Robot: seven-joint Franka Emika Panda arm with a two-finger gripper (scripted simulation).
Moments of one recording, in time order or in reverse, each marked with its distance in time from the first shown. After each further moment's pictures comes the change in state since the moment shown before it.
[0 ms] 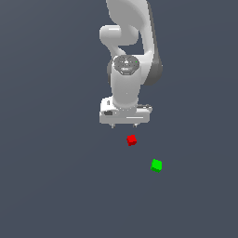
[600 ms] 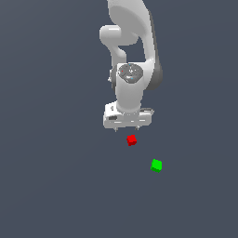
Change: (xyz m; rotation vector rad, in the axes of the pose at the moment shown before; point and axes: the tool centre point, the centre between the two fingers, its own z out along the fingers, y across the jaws) arm 0.000 -0.012 0.026 -0.004 0.008 -0.067
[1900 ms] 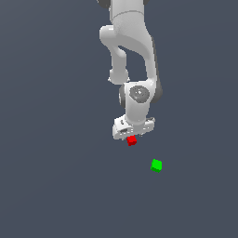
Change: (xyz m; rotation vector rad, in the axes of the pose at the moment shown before) arm -0.001 -0.032 0.083 -0.014 0.019 -0.183
